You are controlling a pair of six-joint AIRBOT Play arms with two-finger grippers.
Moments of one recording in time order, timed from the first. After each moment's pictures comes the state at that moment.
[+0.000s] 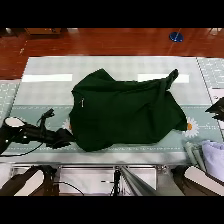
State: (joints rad) left arm 0.19 -1.02 0.35 0.81 -1.30 -1.19; right arm -0.74 -1.20 1.07 -1.21 1.49 1.33
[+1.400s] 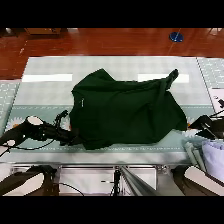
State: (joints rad) left arm 0.00 -1.22 0.35 0.69 -1.10 -1.18; right arm -0.75 -1.19 0.75 -1.20 1.38 1.24
